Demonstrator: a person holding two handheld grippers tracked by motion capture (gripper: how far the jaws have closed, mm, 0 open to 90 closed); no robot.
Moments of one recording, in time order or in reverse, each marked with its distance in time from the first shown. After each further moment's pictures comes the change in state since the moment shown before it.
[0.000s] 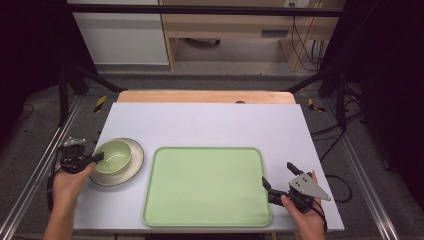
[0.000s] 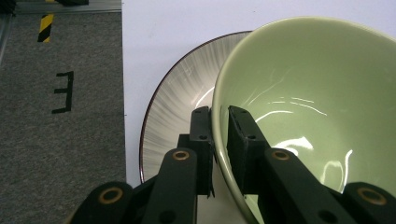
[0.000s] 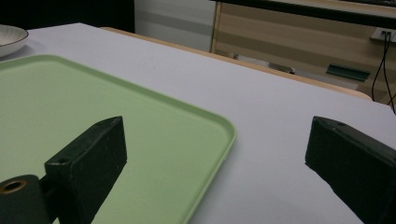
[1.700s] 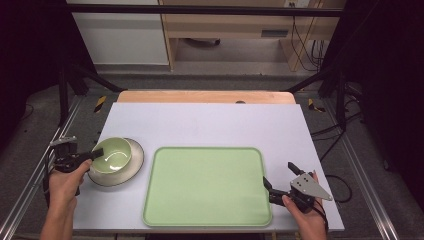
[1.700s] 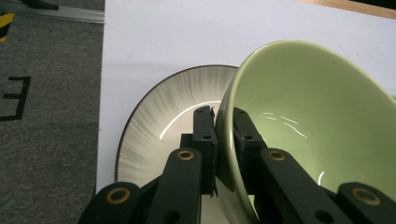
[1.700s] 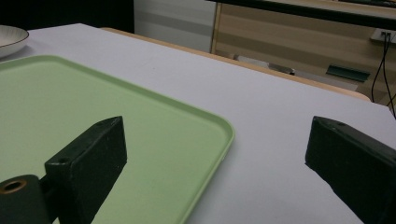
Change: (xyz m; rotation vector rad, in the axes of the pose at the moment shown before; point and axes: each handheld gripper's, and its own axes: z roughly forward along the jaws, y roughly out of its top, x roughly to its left) left arm 0.005 0.004 -0.014 -0.095 -0.143 -0.121; right arm -0.002 0.001 -0.002 -0.004 0.001 -0.005
